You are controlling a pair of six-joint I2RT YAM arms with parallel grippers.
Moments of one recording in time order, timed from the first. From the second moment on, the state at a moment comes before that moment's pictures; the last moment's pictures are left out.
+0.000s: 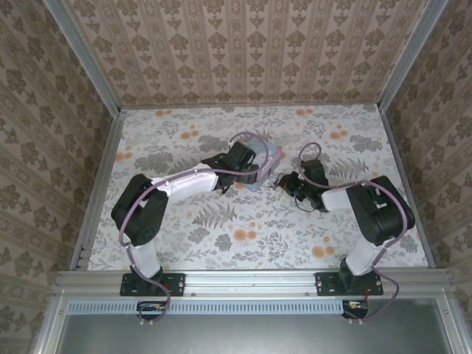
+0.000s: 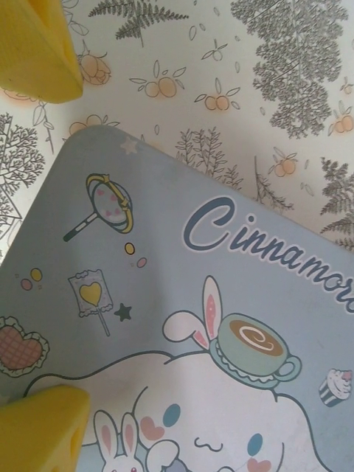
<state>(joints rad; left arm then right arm) -0.80 1.82 1.25 -0.38 -0.29 -0.41 0.29 1.66 0.56 0.43 -0.33 0.98</state>
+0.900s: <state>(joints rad) -0.70 1.42 1.20 -0.58 -0.04 -0.48 0.29 1.12 0.30 -0.05 -0.22 0.96</state>
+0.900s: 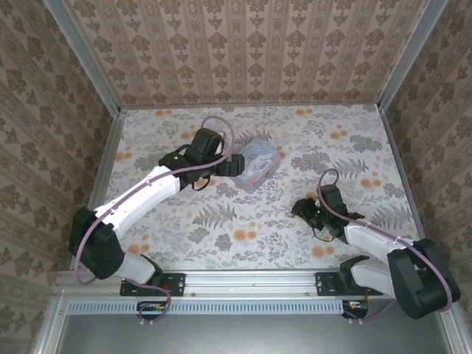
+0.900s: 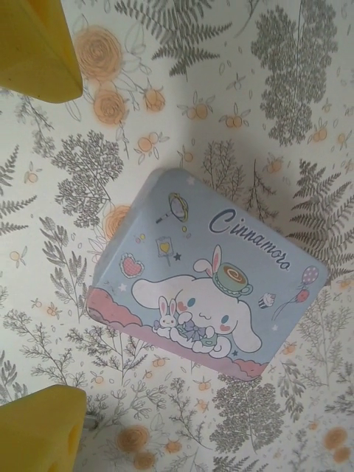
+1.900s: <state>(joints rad) -0.26 1.05 0.78 -0.20 -0.44 -0.01 0.20 0.96 0.65 -0.11 0.18 0.41</state>
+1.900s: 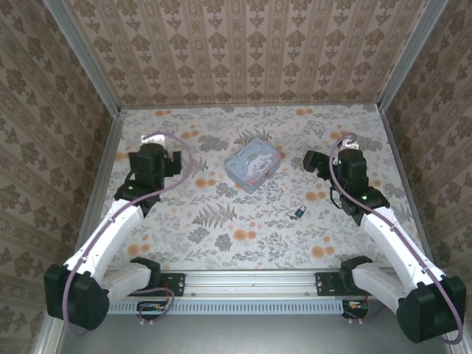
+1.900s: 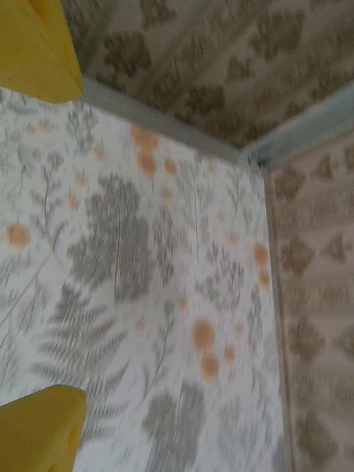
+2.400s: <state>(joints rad) -0.08 1.36 0.34 0.52 -0.27 0.06 0.14 1.19 0.43 0.30 0.34 0.16</state>
